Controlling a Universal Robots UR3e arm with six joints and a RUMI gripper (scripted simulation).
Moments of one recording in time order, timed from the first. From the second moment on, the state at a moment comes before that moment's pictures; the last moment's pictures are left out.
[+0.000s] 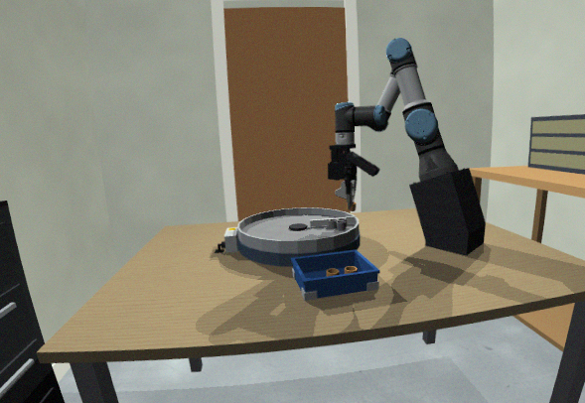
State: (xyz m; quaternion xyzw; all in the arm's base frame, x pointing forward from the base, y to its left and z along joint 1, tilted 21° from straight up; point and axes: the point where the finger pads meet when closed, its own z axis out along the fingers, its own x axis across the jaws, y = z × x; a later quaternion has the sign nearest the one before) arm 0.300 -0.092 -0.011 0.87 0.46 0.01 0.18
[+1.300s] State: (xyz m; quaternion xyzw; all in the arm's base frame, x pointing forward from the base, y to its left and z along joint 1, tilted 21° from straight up) arm 0.302 -0.088 -0.011 0.87 0.46 0.01 0.18
